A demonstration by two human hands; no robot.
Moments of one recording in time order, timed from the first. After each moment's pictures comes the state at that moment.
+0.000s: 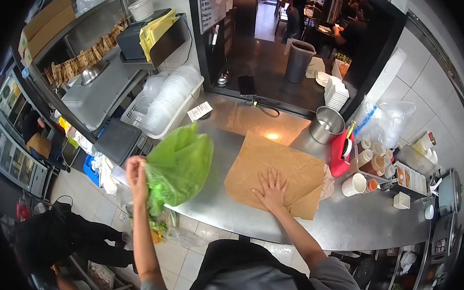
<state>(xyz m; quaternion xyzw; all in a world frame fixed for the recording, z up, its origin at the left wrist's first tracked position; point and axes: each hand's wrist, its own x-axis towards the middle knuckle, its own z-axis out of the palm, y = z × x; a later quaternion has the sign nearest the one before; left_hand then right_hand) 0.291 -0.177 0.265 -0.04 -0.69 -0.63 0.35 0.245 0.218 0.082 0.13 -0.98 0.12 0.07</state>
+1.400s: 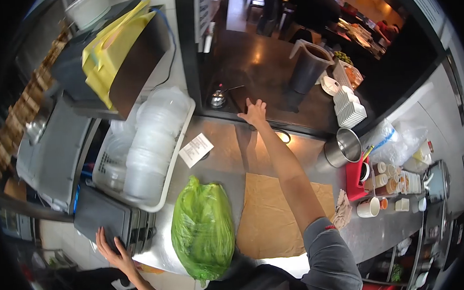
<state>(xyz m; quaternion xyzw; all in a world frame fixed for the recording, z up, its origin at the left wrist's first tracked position) 0.223 -0.331 0.215 0.22 -0.90 -0.14 0.35 -0.235 0.078 0.128 0.01 -0.99 0.13 0.06</state>
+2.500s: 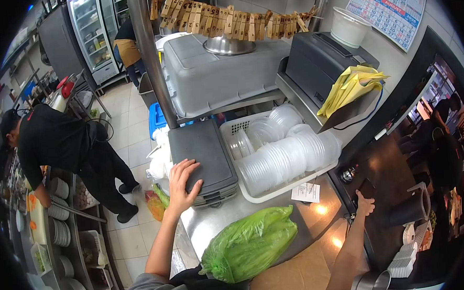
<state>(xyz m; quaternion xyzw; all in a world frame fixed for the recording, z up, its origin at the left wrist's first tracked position) 0.225 -0.330 0.226 0.24 -0.87 -0.18 0.40 -0.279 0.077 0.135 -0.26 -0.95 0.14 0.02</state>
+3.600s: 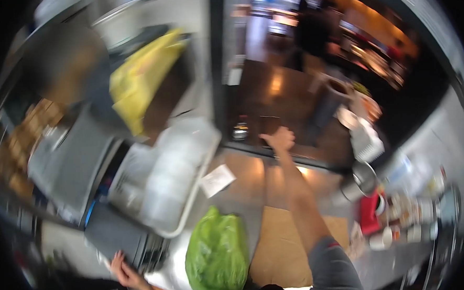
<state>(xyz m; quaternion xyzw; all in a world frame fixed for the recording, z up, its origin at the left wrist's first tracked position) 0.224 -0.338 0.173 0.23 -0.80 -0.23 0.51 -0.254 0.066 0.163 -0.24 -0.96 0.10 0.09</state>
